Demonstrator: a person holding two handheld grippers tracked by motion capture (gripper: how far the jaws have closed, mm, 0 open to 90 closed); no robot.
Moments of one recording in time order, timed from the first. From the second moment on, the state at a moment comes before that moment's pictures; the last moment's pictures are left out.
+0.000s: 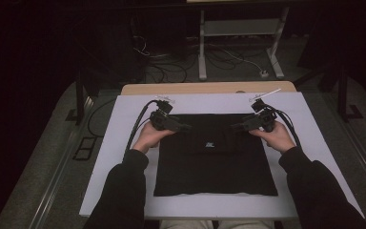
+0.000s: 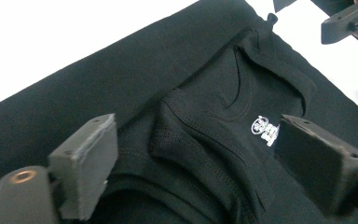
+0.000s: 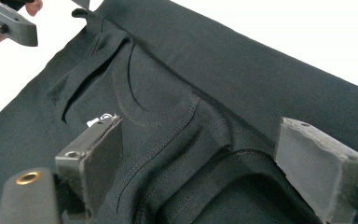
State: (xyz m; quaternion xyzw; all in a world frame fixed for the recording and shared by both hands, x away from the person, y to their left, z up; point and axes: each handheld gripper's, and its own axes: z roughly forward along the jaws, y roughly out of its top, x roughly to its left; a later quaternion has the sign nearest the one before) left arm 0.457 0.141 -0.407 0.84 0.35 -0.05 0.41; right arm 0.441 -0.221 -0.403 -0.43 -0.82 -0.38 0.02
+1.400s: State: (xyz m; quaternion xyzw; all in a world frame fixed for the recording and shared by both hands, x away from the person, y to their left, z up) left arm 0.472 0.139 -0.440 0.83 0.39 -0.08 0.40; right arm 0.458 -0.217 -0.433 -0.44 -0.82 -0.37 0.04
